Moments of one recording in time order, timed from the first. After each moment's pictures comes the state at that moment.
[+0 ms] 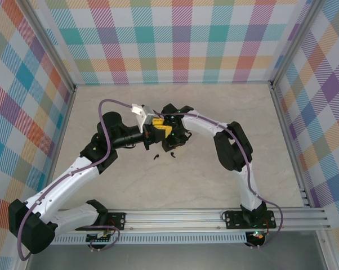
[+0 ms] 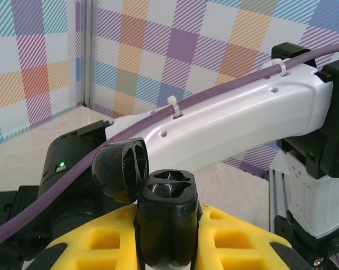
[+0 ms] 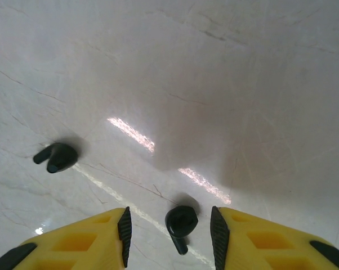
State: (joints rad) left arm -0.60 1.06 0.92 0.05 0.59 -0.13; right arm 0.72 2.21 1.77 -1.02 -0.25 0.13
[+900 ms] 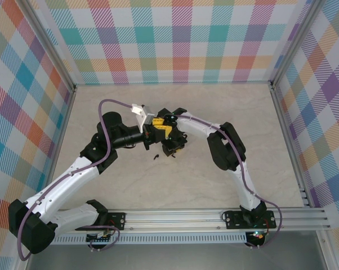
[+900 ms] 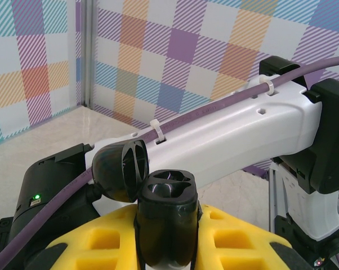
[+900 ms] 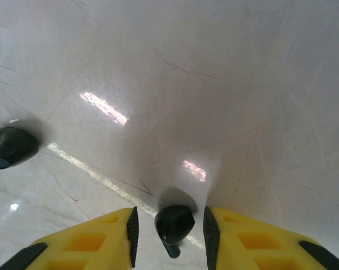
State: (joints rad) left arm -0.60 1.06 0.92 0.05 0.59 -0.13; right arm 0.75 2.28 1.84 -1.13 -0.17 0.10
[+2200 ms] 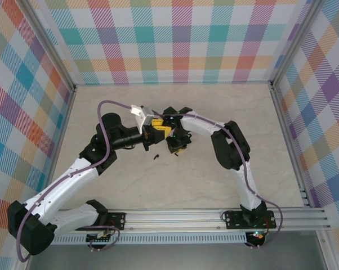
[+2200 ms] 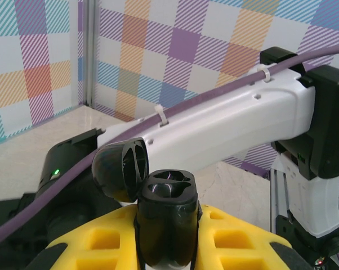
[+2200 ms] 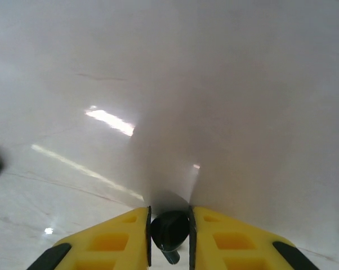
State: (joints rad) left arm -0.60 1.04 0.90 0.05 0.58 -0.13; right arm 0.67 2.23 1.74 -1.05 -0.19 0.25
